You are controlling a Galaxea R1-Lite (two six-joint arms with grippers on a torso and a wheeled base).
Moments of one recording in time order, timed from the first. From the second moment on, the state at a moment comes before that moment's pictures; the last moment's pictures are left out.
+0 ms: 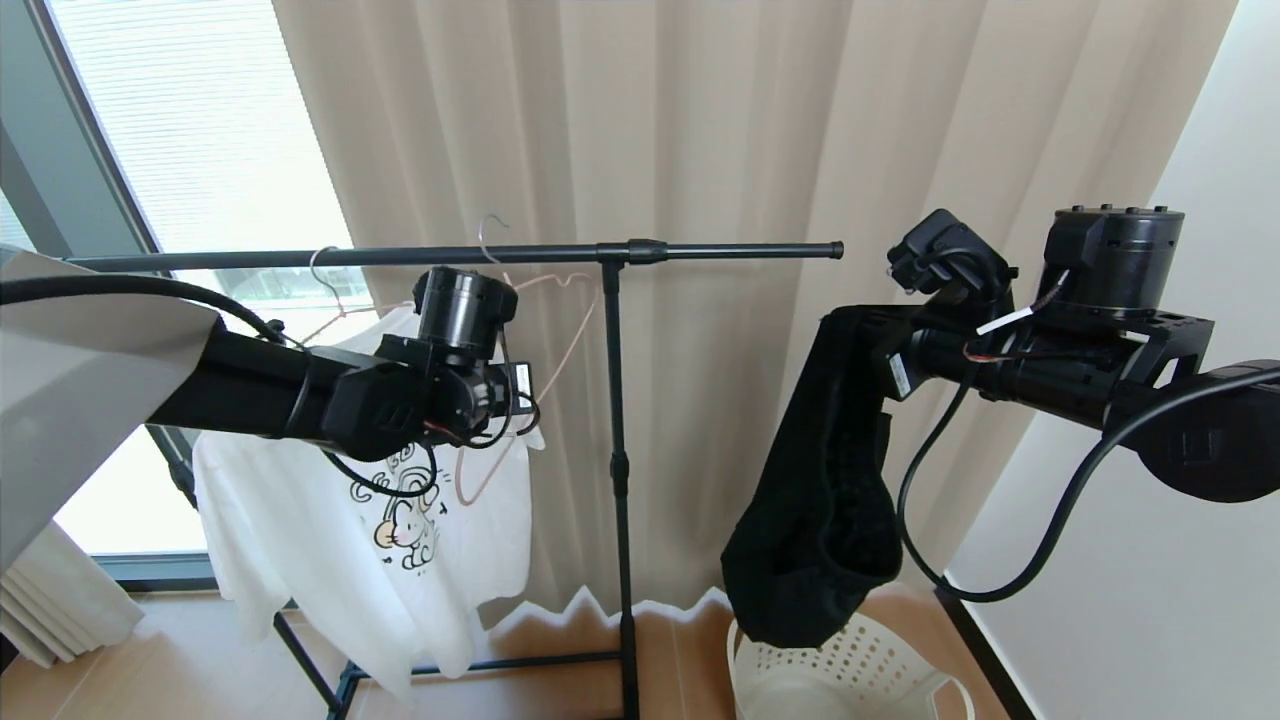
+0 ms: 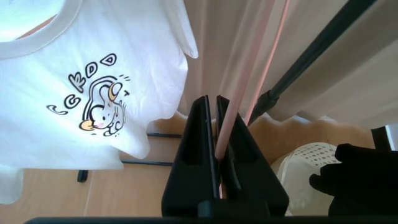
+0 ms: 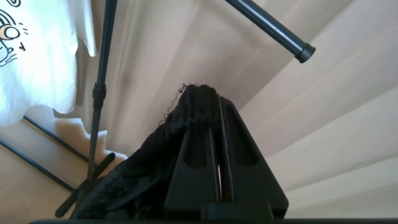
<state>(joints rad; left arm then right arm) -0.40 2.06 -1.32 -0.18 0.43 -0.27 0.30 1.79 -1.04 -0.54 0.11 -0.44</state>
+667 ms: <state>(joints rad) -0.40 1.85 -0.82 -0.61 0.43 -0.02 0.31 1.79 -1.04 -0.54 0.11 -0.44</state>
